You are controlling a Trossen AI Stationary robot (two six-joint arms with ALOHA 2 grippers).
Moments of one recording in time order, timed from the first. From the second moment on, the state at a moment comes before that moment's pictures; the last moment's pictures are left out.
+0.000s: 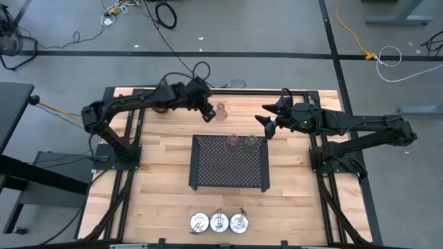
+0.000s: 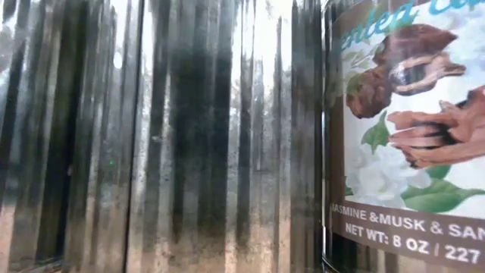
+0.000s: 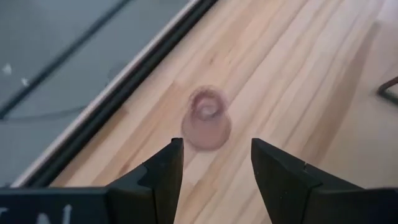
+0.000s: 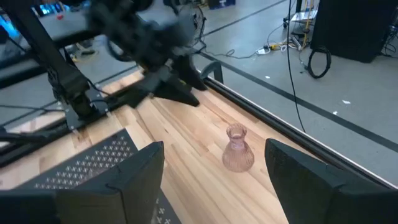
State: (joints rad) left arm 0.43 1.61 1.27 -0.50 -0.14 -0.14; right arm -0.05 1.01 0.95 -0.33 0.44 0.36
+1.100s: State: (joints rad) left arm 0.47 1.88 1.27 -0.29 -0.03 -0.08; right arm -0.05 1.01 0.95 -0.33 0.45 0.41
